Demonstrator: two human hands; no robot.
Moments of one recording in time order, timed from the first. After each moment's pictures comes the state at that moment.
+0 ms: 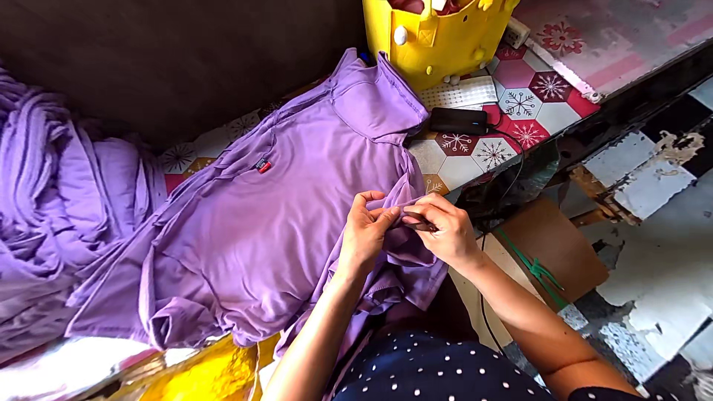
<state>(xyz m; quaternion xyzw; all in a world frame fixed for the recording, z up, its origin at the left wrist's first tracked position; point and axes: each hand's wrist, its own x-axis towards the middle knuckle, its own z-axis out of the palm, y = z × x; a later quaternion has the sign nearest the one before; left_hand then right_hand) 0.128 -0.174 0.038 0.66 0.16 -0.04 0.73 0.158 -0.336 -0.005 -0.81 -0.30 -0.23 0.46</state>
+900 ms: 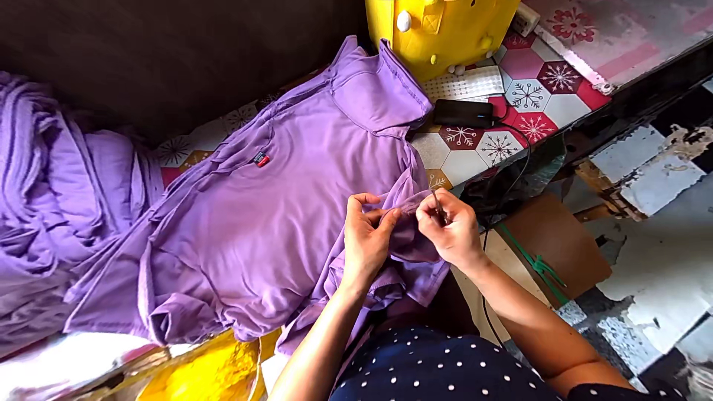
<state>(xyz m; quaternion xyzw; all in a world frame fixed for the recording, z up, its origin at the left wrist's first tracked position) 0.114 -0.176 0.023 0.72 0.12 0.06 0.69 0.150 -0.332 -0.001 -0.75 -0.20 -0.11 0.63</state>
